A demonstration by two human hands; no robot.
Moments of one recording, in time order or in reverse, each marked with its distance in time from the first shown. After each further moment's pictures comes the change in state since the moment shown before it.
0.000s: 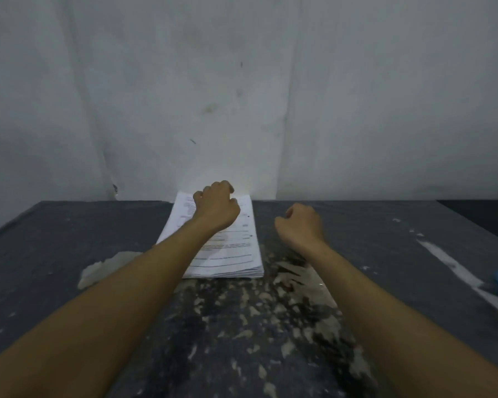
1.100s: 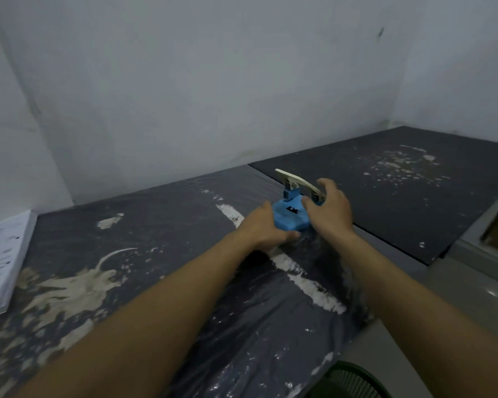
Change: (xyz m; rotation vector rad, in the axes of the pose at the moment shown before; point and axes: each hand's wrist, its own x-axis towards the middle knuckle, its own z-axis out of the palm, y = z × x) left_hand -0.144 0.406 0.207 -0.235 -0.633 0.545; right_hand -0.075 0.353 -0.280 0.068 0.564 0.309
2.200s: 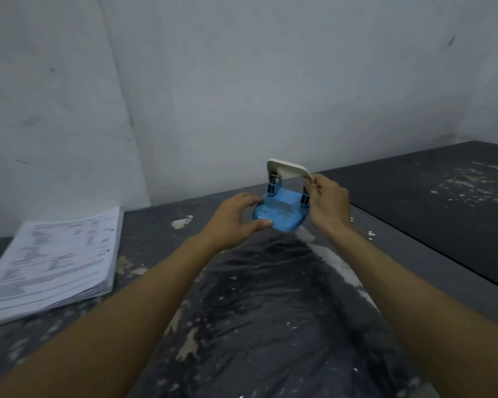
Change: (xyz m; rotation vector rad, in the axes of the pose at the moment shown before) left_hand -0.079 -0.113 -0.119 -0.013 0.316 0.179; right_hand -0.024 -0.115 0.069 0.149 -0.010 -0.292
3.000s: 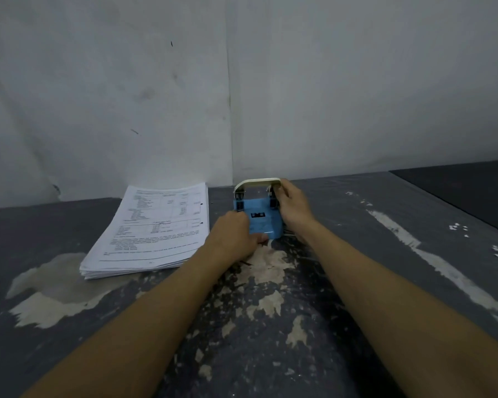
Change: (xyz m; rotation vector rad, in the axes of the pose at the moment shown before) left_hand -0.106 -0.117 -0.071 0.373 -0.011 -0.483; right_hand -0.062 -0.119 0.205 0.533 -0.512 0.049
